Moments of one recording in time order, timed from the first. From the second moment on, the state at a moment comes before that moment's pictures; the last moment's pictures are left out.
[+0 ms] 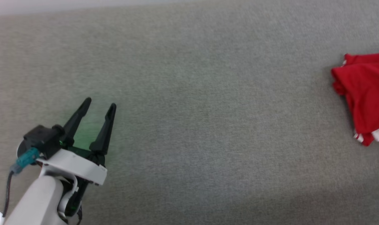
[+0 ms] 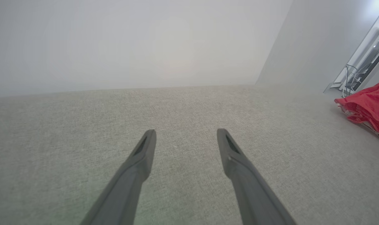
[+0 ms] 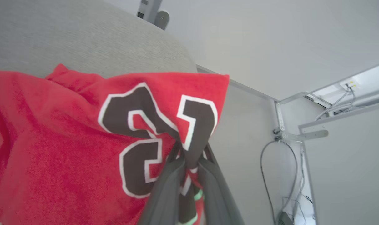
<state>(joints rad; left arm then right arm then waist) -0.36 0.49 -0.31 0.22 -0.59 -0.13 -0.26 -0.75 -0.92 0.39 0.55 0.51 0.13 0.29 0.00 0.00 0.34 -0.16</state>
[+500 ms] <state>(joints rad) -0.45 0.53 -0.37 0.22 -0.60 -0.13 -0.26 -0.84 -0.83 0.36 0.75 0.39 0.13 0.19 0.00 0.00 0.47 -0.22</state>
